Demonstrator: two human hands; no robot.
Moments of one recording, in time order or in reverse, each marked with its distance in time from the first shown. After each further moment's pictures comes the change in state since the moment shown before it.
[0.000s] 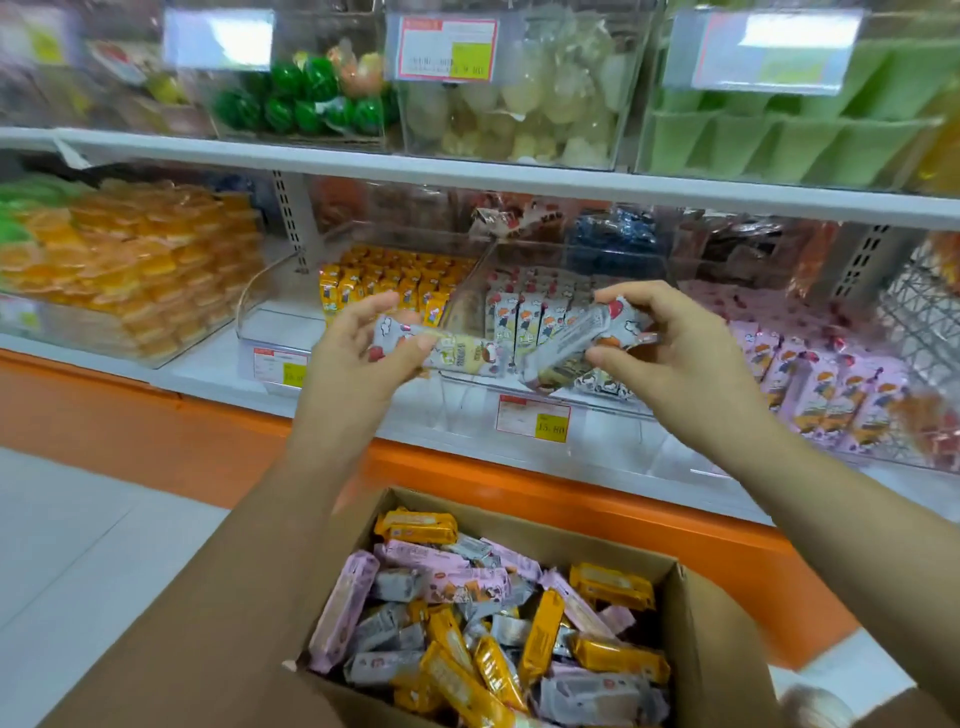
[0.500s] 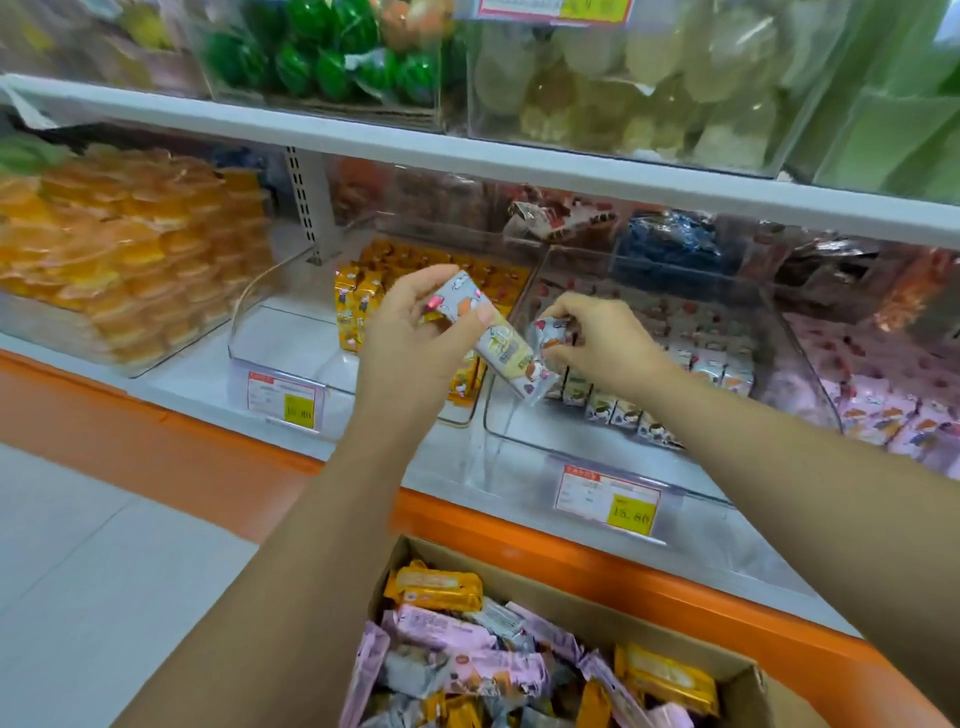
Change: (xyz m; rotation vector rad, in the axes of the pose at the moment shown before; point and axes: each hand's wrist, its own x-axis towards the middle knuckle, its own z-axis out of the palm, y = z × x) left_hand 0.093 -0.032 0.015 -0.041 0.071 0.039; right_hand 0.154 0.068 0.114 -0.414 -0.312 -0.042
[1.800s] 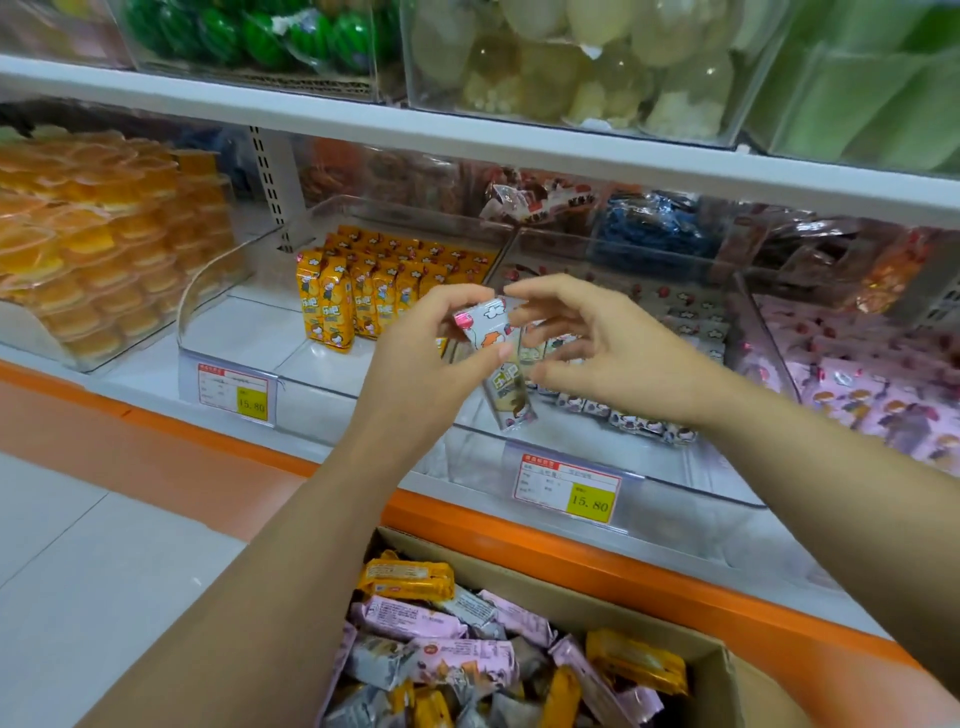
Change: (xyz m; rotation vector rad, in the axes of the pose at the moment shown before) left_hand -0.014 -0.010 0.026 0.306 -0.212 0.147; right_hand -0.055 -0.014 -0.042 0.498 -0.187 -0.153
